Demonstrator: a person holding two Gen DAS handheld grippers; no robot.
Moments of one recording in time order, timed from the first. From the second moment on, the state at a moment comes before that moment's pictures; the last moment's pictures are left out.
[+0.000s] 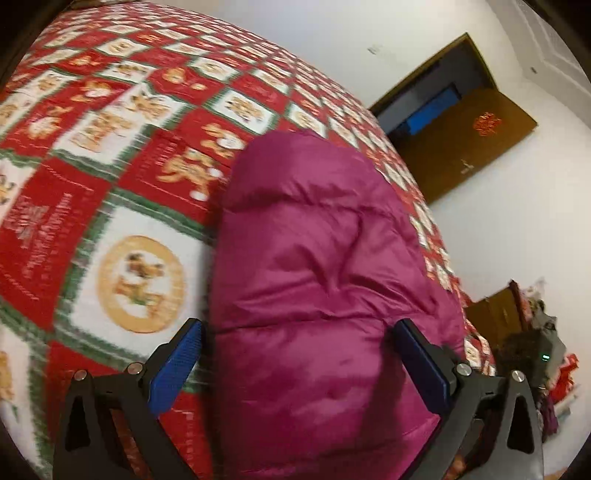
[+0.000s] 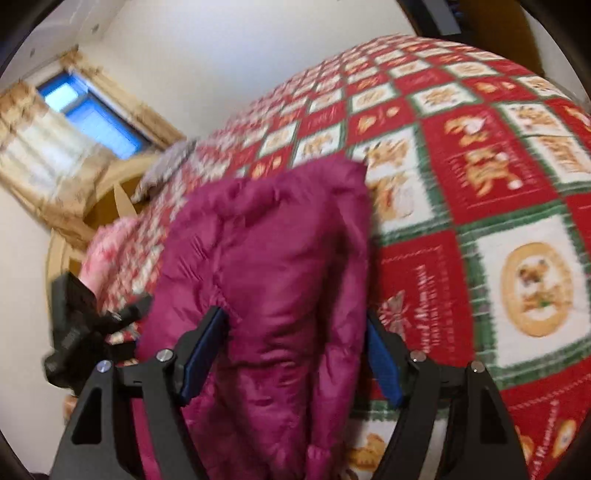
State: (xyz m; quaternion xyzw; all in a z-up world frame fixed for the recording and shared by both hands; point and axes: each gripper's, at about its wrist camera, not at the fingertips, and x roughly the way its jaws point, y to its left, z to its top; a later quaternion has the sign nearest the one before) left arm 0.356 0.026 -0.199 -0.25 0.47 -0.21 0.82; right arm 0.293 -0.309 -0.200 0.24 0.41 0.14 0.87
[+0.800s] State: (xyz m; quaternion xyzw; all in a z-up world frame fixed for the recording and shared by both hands) left arm 0.338 0.007 -0.200 -0.16 0.45 -0.24 0.85; right arm 0.283 -0.248 -0.199 0.19 0.43 0.15 0.87
